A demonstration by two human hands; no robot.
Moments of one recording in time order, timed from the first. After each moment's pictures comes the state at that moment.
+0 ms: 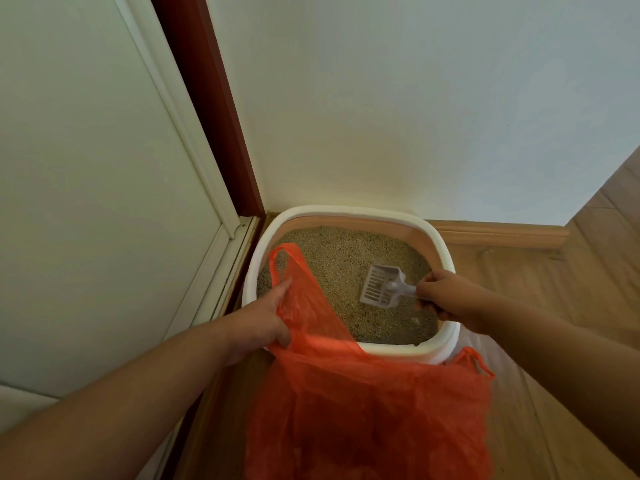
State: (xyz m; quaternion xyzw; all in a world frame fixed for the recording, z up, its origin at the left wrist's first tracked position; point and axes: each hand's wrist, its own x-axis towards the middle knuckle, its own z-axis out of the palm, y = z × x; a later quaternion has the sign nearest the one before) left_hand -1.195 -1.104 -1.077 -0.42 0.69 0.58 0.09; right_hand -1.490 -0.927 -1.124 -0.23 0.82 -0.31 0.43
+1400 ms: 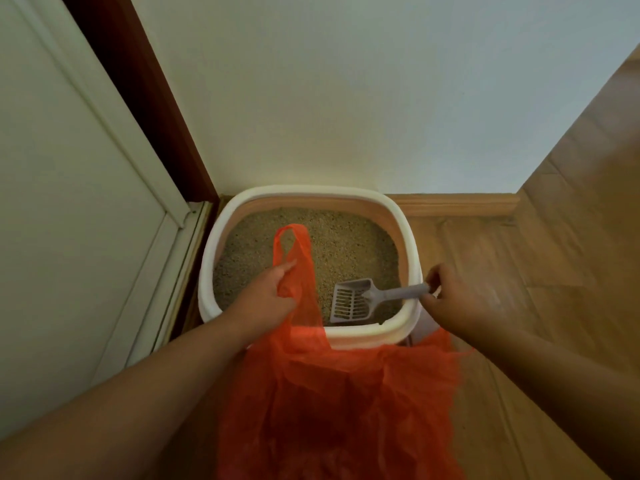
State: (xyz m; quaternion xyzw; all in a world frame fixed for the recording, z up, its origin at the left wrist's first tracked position) left_hand -1.254 -1.084 -1.108 -0.39 0.78 0.49 0.01; right_hand -1.485 -0.853 -1.145 -0.27 0.92 -0.19 0.18
